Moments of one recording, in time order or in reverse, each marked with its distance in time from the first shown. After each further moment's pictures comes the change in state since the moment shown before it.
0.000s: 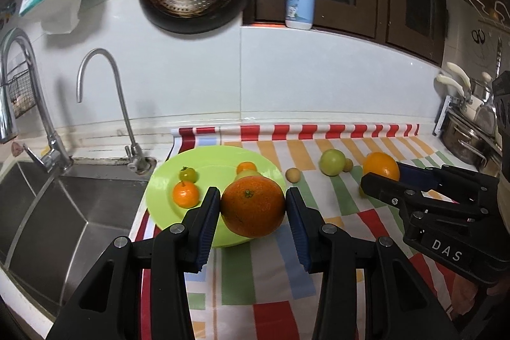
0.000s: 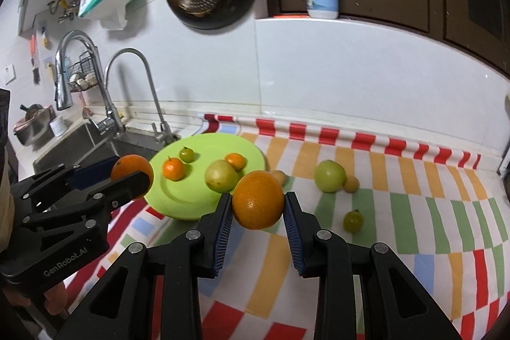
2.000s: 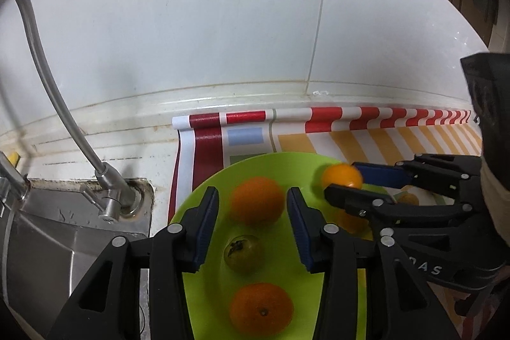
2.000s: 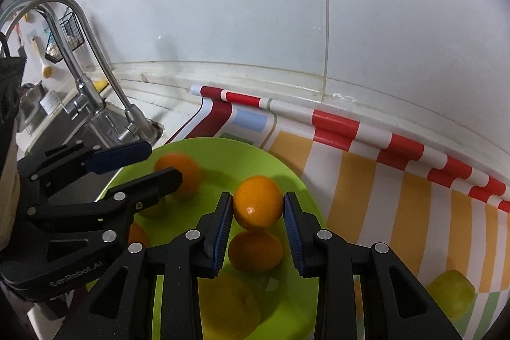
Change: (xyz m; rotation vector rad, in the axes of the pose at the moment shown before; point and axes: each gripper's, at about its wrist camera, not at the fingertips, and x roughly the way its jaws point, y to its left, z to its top) left arm 0.207 0.092 0.040 0.025 0.240 -0.046; right arm 0.251 0.023 0.066 -0.036 0.277 0.148
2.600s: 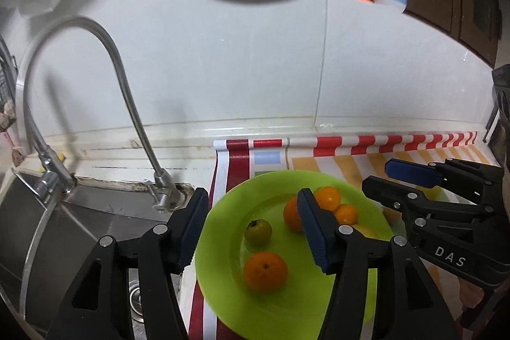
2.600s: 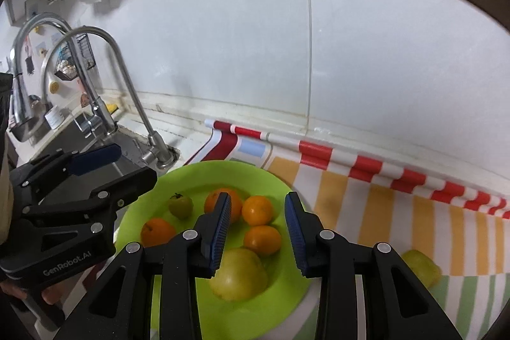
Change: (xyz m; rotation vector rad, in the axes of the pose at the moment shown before) left arm -0.082 -0.009 -0.007 -0.042 -0.130 0.137; right arm -0.079 0.019 -0.010 -0.012 -0.155 -0.058
